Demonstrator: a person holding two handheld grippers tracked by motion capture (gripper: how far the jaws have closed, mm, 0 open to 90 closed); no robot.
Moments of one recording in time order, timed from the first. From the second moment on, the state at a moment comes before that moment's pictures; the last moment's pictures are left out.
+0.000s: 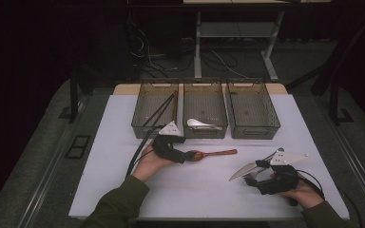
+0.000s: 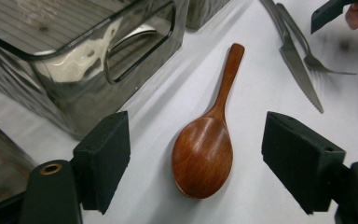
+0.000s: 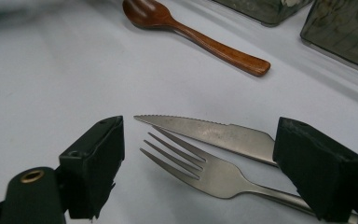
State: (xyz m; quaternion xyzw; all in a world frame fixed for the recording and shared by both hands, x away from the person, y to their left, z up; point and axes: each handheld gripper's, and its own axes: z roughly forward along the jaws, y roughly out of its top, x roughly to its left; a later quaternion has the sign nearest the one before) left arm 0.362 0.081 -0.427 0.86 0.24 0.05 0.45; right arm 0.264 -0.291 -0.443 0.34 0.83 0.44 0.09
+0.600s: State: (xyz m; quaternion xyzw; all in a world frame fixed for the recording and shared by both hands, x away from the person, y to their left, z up) left arm 0.369 0.072 -0.441 0.87 0.24 0.04 0.43; right arm 0.264 -0.290 -0.444 0.34 0.83 0.43 0.09
